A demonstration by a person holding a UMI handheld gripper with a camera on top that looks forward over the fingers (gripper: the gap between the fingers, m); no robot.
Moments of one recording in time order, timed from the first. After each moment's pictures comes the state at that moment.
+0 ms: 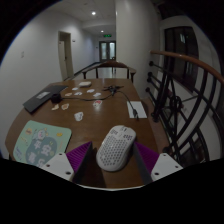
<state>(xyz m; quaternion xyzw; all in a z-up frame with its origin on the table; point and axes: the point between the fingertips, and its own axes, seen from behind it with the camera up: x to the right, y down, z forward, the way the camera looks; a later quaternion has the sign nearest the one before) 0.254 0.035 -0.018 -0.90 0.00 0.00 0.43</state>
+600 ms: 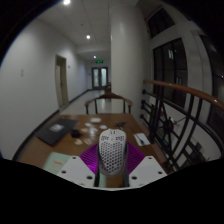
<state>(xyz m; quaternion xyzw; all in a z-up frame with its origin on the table) 0.163 0.019 0.136 -0.83 0.04 -0.03 0.56</state>
